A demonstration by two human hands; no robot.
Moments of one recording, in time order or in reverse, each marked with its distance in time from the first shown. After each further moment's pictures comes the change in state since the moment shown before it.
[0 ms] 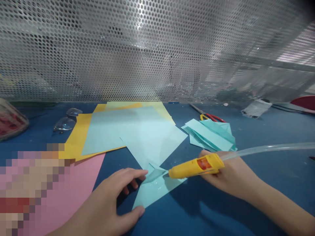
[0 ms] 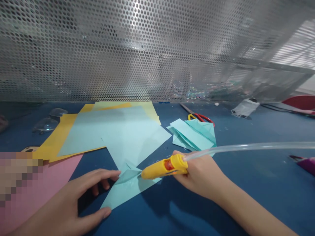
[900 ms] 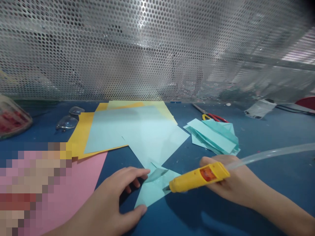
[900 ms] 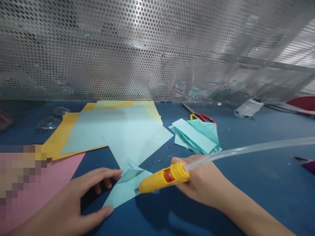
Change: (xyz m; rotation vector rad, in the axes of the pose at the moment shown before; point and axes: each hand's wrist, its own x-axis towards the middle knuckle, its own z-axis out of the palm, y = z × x) left_hand -0.003 0.013 0.003 -0.069 0.074 -0.048; right_hand 0.002 -0.009 -0.011 0.081 -0.109 -0.054
